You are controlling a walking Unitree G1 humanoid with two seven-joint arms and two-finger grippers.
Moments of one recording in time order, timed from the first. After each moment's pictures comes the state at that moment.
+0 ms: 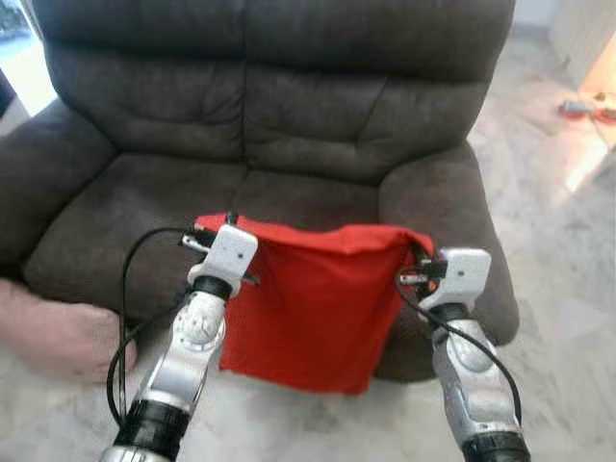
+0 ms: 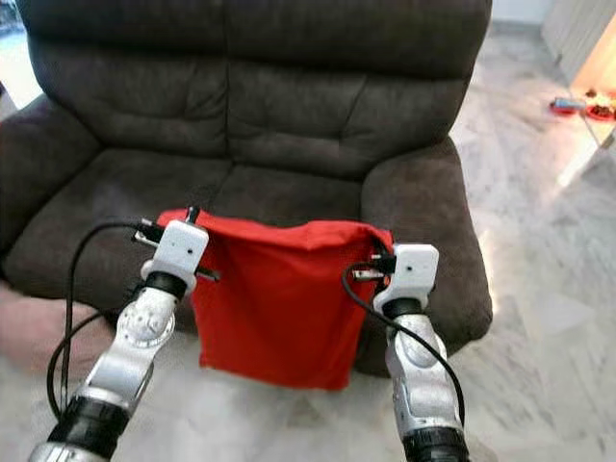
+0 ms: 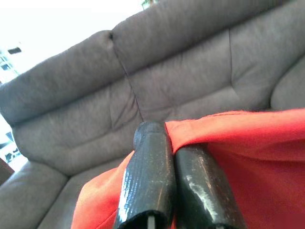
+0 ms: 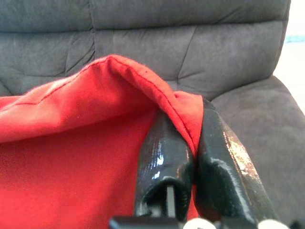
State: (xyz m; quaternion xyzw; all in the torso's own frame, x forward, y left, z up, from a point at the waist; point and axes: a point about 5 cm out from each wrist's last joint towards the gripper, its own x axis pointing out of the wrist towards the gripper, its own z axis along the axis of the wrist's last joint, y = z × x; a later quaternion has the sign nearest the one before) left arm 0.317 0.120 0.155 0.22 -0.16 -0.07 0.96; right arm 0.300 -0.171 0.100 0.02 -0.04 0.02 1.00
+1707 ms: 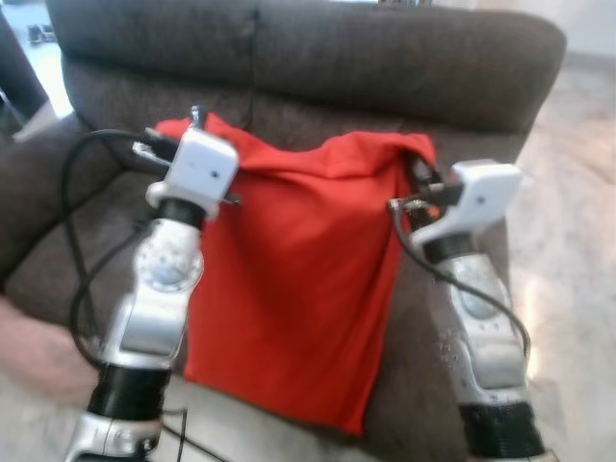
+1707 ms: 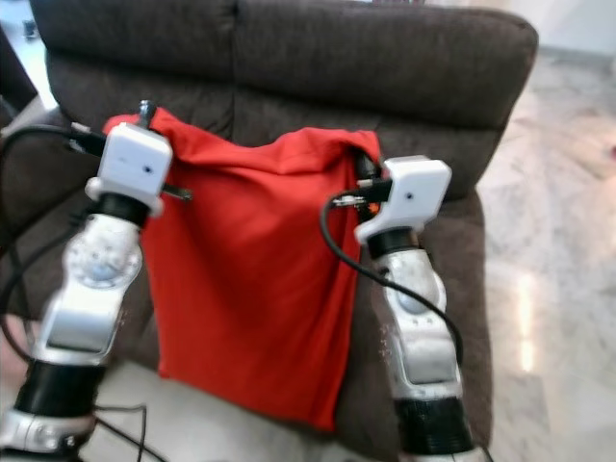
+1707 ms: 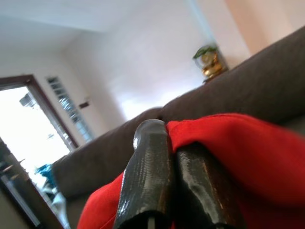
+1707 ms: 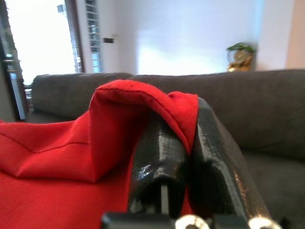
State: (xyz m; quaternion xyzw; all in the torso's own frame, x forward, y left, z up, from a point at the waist) left arm 0.310 0.125 0.257 0.26 -0.29 -0.03 0.92; right arm 0.304 -0.140 0.208 0.03 -0.20 0.08 0.98
